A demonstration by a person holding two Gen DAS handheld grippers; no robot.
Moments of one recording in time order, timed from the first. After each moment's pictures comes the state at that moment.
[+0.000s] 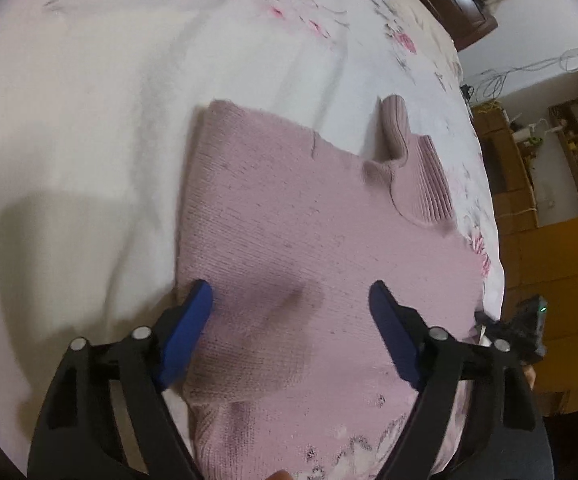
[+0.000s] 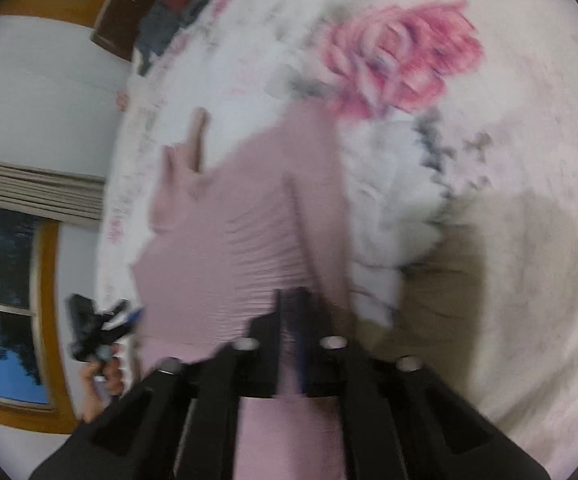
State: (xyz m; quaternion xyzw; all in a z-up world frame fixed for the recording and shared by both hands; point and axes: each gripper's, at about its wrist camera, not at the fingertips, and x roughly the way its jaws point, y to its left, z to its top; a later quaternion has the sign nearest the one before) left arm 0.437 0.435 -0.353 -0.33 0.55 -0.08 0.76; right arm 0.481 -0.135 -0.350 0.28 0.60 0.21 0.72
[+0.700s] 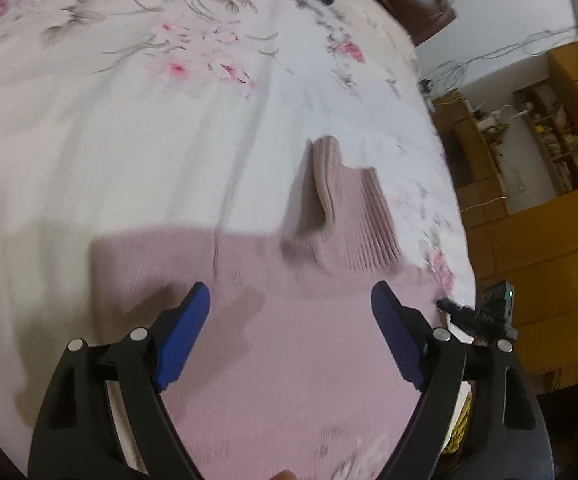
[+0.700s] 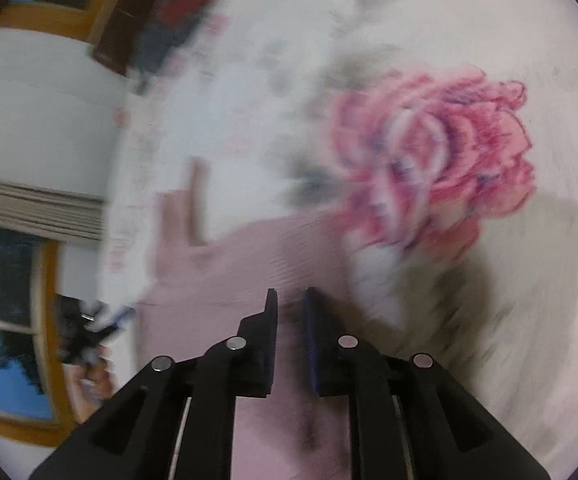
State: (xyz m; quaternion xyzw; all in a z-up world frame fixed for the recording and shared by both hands) left arm 0.528 0.417 -0.317 -0.32 0.53 -0.15 0.77; right arm 0.558 -0.132 -0.356 0.28 0.61 0.20 0.72
